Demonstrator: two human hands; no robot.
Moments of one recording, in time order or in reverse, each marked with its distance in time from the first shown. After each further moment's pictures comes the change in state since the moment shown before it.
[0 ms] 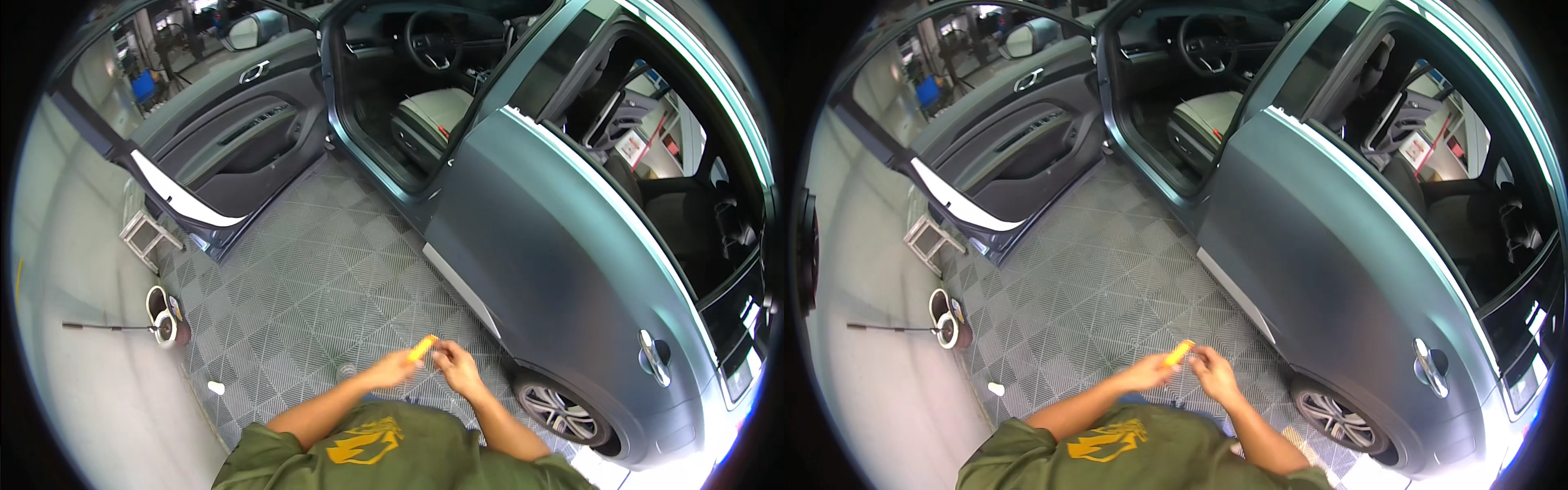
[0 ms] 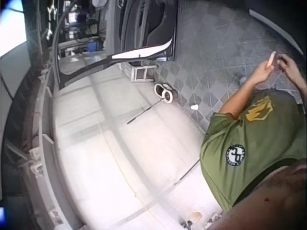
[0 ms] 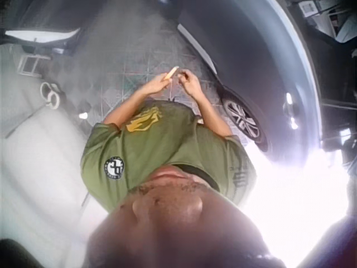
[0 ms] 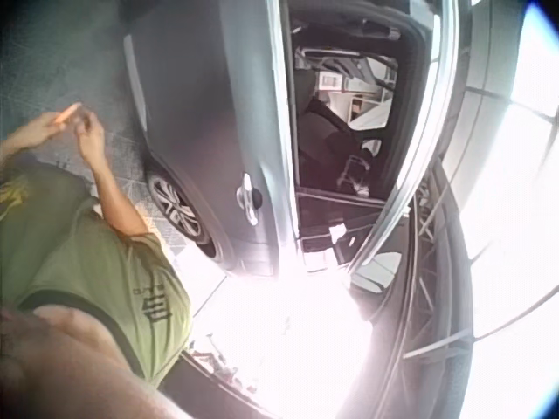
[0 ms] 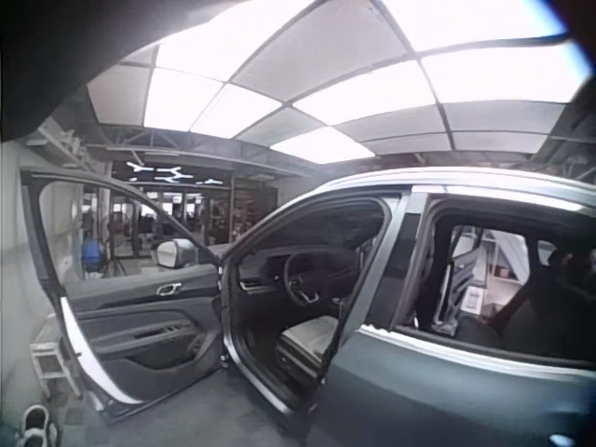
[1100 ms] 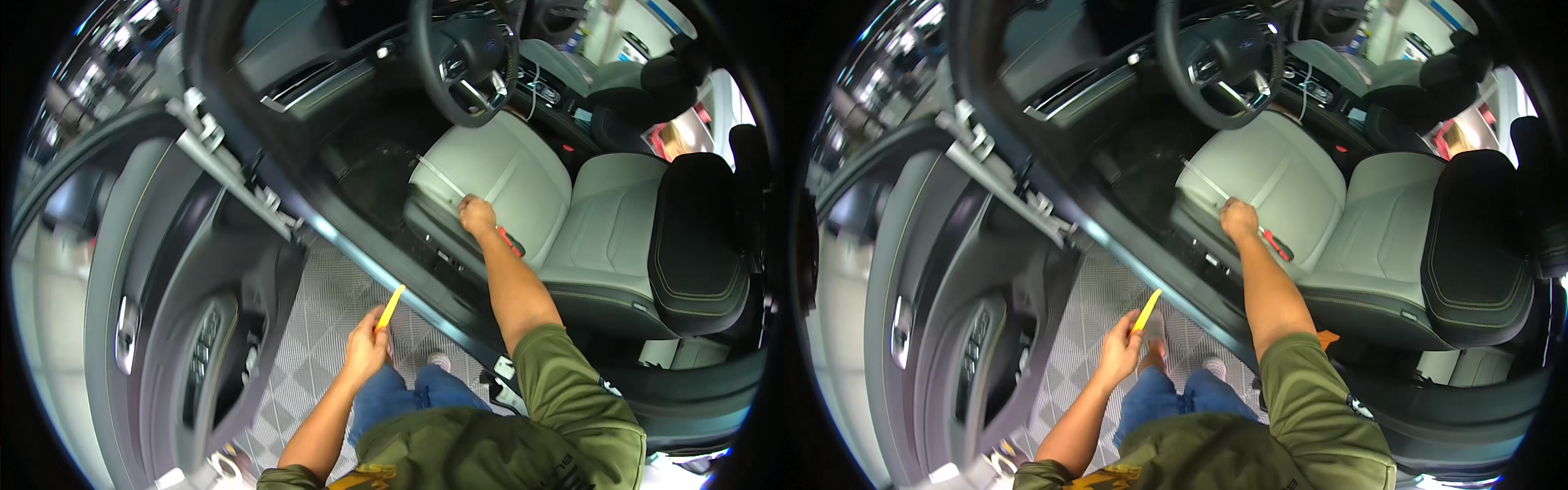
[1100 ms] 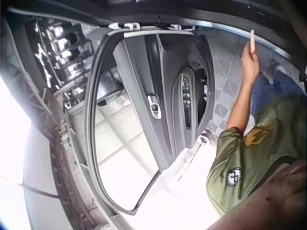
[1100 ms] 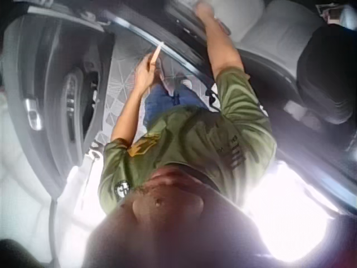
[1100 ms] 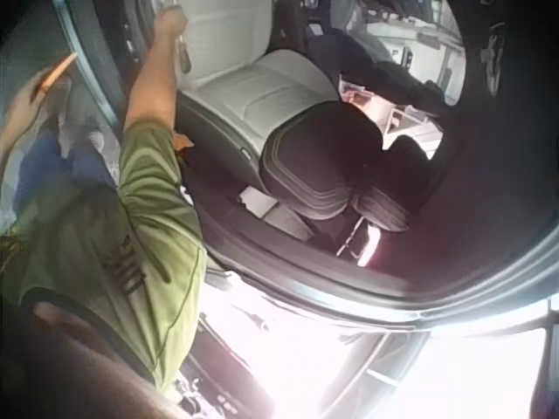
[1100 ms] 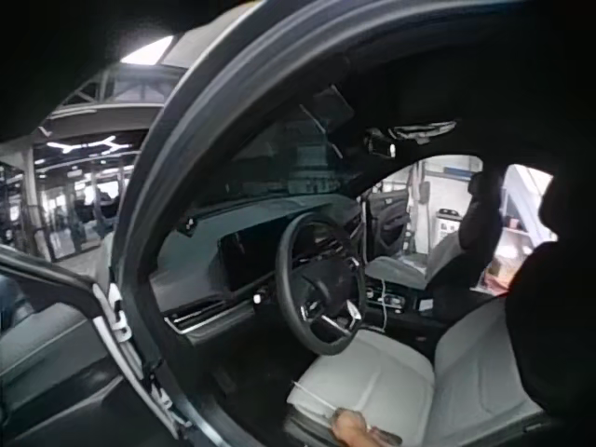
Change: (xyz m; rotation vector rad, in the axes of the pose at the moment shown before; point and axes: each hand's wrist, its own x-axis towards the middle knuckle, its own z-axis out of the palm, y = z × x) left_hand 0.484 0.212 -0.640 0.287 0.537 0.070; right_hand 1.042 -0.235 -0.125 -0.649 0.432 0.147
